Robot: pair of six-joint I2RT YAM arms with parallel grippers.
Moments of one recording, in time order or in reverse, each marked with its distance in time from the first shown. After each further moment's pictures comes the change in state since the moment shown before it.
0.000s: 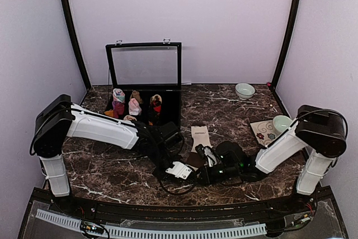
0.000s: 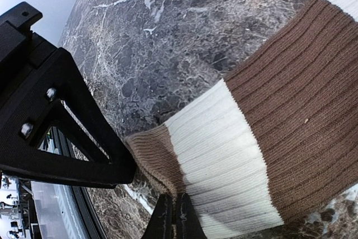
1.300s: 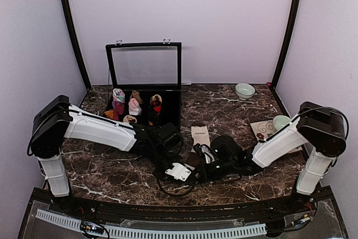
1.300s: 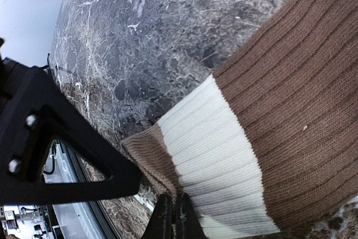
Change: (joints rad) left arm -0.010 -0.016 -0.040 0.072 -0.034 0.038; right arm -0.034 0.008 0.096 -0.217 -0.070 0.073
